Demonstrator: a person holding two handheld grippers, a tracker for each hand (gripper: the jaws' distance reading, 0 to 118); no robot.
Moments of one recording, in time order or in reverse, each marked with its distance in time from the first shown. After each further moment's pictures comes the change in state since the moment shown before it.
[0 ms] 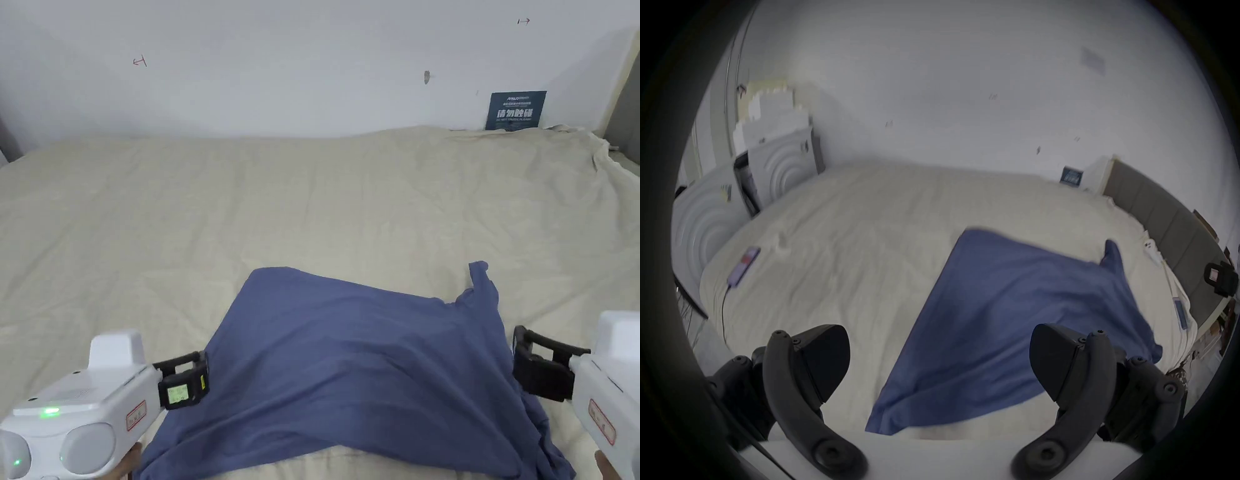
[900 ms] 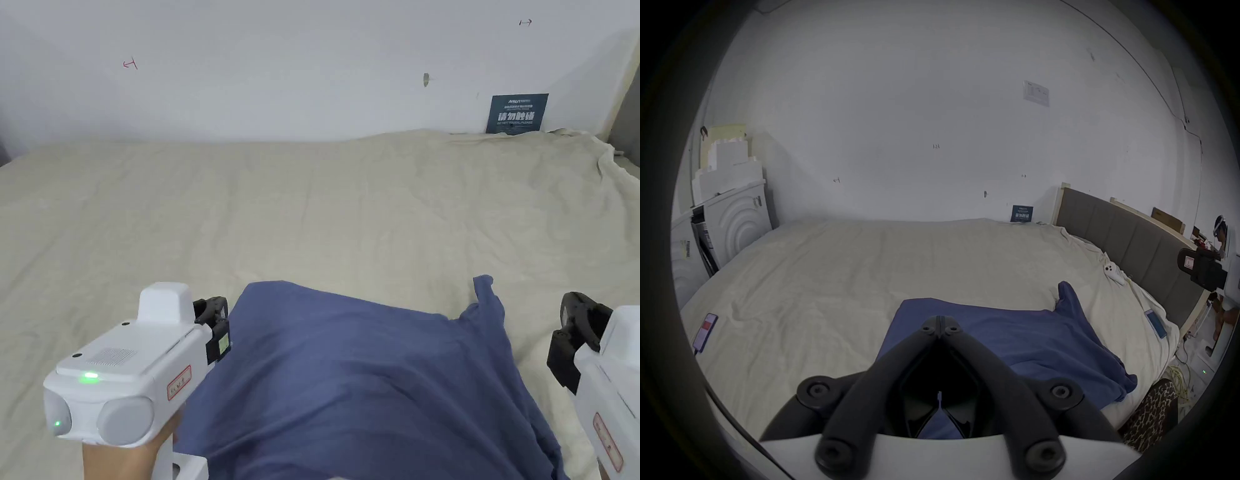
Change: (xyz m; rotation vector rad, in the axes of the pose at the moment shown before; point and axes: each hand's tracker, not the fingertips) left arm 0.045 0.059 -0.047 0.113 -0.200 -0.074; right arm -0.021 0.025 -0.013 0.178 -0.010 0.033
